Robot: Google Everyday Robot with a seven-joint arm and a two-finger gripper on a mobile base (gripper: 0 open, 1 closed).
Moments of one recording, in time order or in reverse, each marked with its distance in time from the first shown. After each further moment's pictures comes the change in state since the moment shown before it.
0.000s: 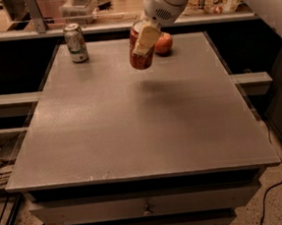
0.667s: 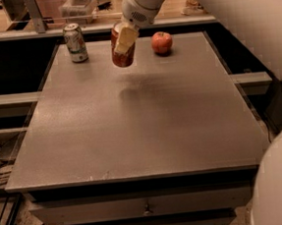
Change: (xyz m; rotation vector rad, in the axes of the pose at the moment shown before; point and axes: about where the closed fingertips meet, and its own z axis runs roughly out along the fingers) arm -0.034 -0.020 0.050 0.008 -0.029 0.003
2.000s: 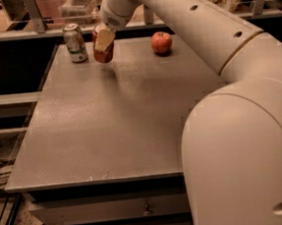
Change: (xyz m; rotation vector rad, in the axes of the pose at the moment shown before) arm -0.047 -0.036 0.088 0.031 -0.061 0.026
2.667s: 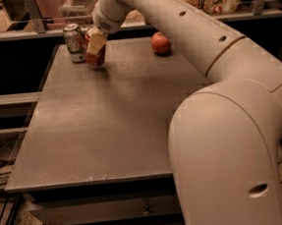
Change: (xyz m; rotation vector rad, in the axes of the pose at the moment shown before) arm -0.017 0.006 0.029 -0.036 -0.045 0.011
